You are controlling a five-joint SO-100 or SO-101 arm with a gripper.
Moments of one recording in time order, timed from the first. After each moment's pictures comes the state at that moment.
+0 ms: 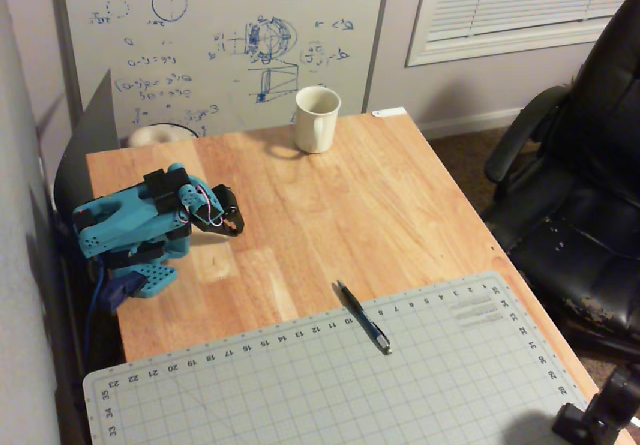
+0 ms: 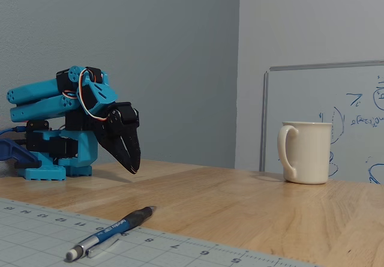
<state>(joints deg) -1.9 190.2 180.7 64.2 3.4</state>
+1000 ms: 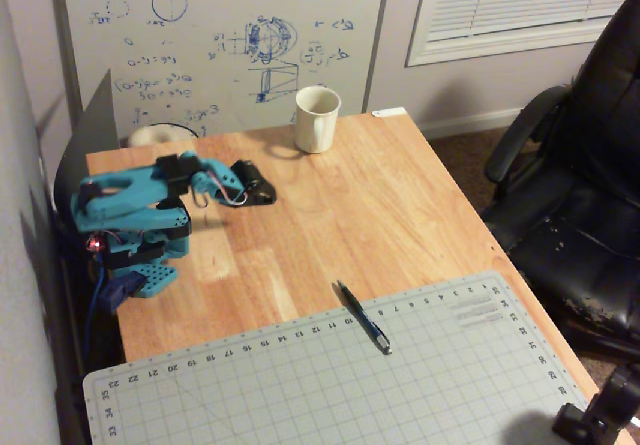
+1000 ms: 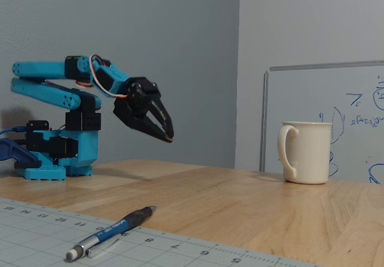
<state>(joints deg) -2.3 160.9 165.8 31.7 3.4</state>
